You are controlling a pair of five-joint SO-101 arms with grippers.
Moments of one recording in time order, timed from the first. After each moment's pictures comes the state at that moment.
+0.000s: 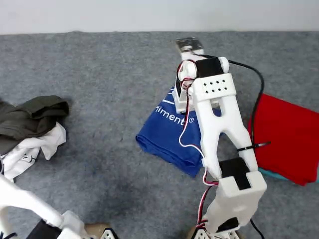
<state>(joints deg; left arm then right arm) -60.4 -21.4 19.7 90.9 -37.8 -16.5 13.9 -24.2 99.3 -8.3</state>
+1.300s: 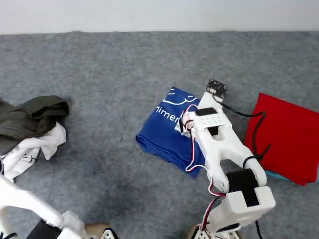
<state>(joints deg) -60.4 -21.4 19.7 90.9 -37.8 -14.4 6.5 29.4 46.3 -37.4</state>
